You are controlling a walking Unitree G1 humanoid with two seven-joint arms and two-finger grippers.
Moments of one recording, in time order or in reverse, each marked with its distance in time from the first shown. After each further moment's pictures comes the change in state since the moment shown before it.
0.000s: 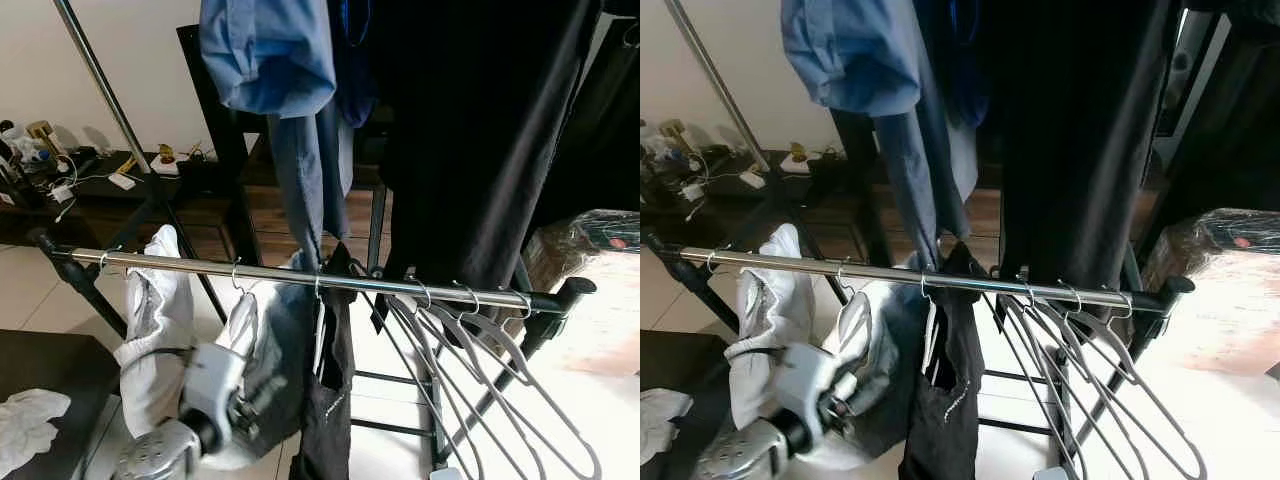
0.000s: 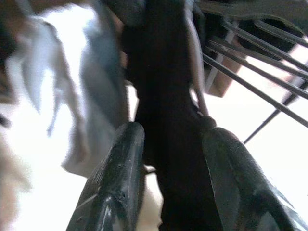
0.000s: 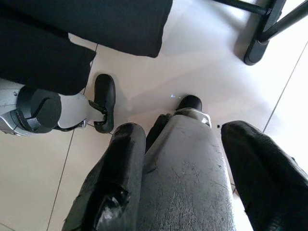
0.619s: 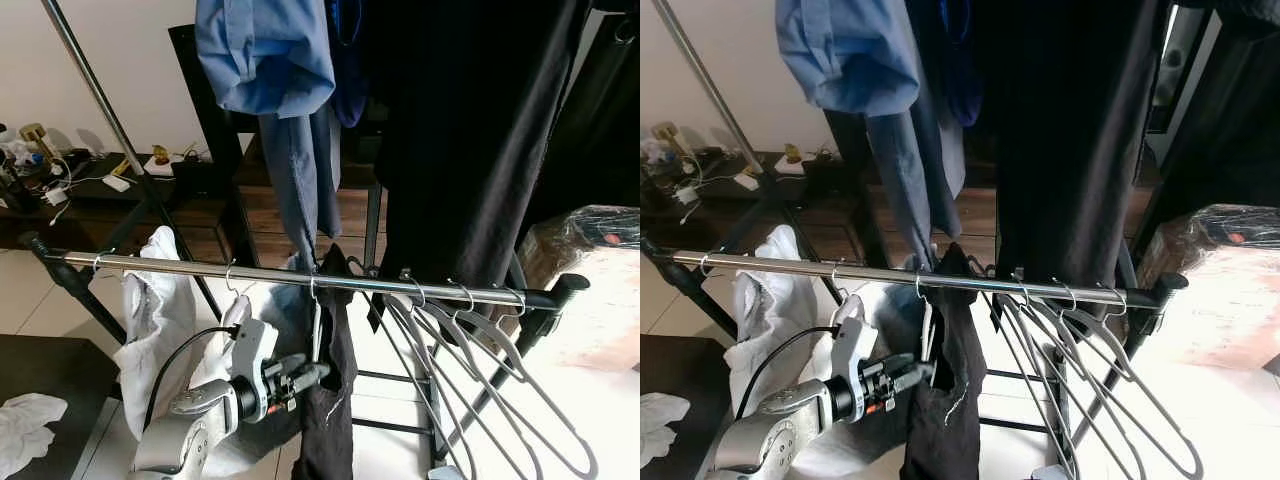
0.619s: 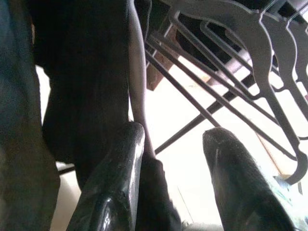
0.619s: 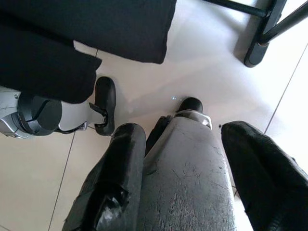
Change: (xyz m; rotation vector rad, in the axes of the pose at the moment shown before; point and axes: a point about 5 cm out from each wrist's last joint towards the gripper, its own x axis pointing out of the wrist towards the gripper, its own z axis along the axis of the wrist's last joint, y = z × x) left arm 0.055 -0.002 0.002 -0.250 0.057 -0.271; right arm 0.000 0.001 0.002 -0.006 -0.011 0.003
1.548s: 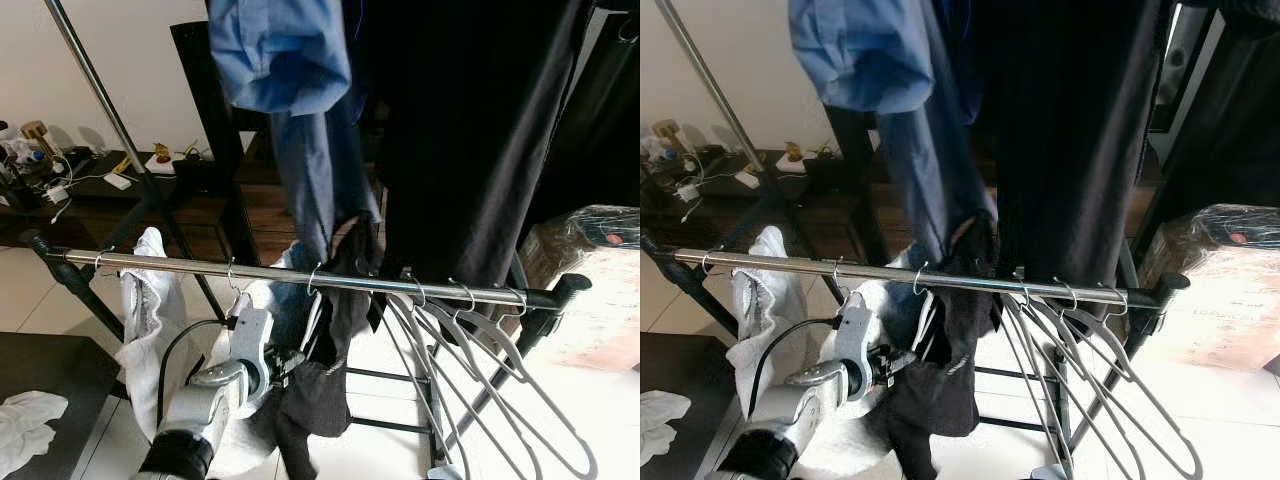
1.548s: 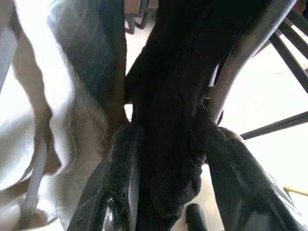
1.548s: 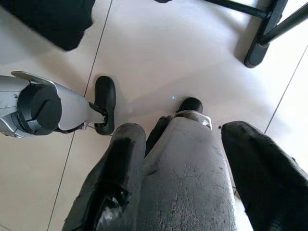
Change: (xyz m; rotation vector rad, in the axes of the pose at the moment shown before) left arm 0.030 0.038 0.001 -0.024 0.109 0.380; right arm 0.000 0.001 0.000 -0.005 -0.001 0.002
